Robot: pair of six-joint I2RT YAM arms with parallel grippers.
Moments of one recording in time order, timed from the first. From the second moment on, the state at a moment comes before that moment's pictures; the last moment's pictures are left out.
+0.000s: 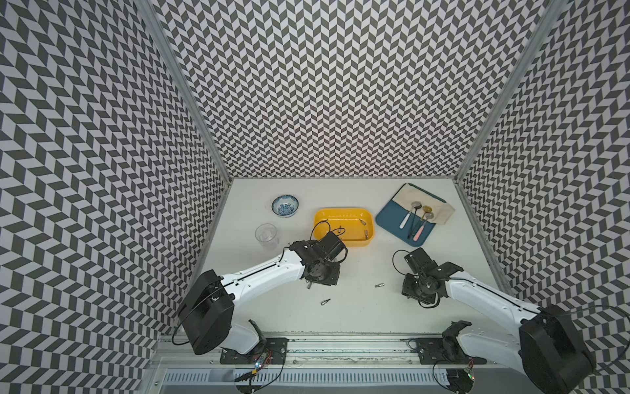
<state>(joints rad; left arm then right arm) -0.86 1.45 1.02 -0.80 0.03 -0.60 0.48 1.17 0.53 -0.72 0.02 0.85</state>
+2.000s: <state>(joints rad) -0.54 2.03 1.78 -0.87 0.07 -0.30 0.54 1.22 0.52 -0.61 0.09 0.84</state>
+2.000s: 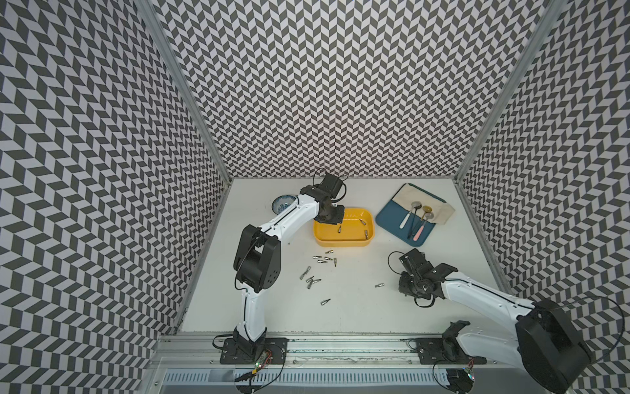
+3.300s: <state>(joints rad) -0.54 2.27 1.85 -0.87 0.11 -0.27 0.60 1.22 0.75 -0.79 0.07 0.83</state>
